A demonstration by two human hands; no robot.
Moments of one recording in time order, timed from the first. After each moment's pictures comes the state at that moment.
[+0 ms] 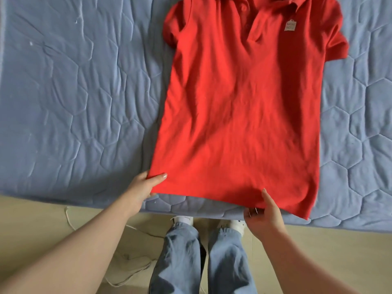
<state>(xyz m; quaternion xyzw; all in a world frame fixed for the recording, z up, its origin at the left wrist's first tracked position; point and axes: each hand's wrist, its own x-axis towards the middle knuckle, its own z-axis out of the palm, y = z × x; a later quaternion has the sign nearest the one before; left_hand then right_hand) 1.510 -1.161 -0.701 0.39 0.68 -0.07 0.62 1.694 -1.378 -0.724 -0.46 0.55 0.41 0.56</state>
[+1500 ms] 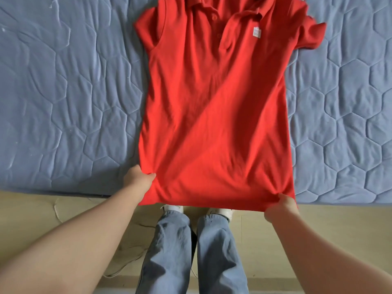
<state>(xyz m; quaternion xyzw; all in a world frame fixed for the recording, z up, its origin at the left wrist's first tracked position) 1.518 -1.197 -0.723 0.59 0.71 -0.21 0.32 1.730 -1.438 -0.714 -0.65 0.58 0.26 0.41</state>
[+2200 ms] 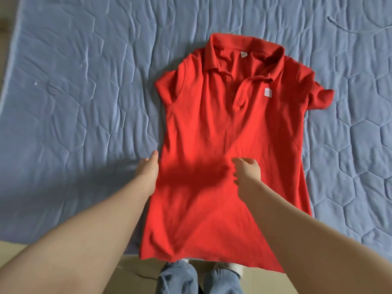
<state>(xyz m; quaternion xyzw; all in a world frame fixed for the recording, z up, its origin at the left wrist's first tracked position) 1.610 -1.083 -0.721 0.40 0.75 0.00 0.53 1.771 -1.221 -0.702 -0.79 0.19 0.41 0.41</state>
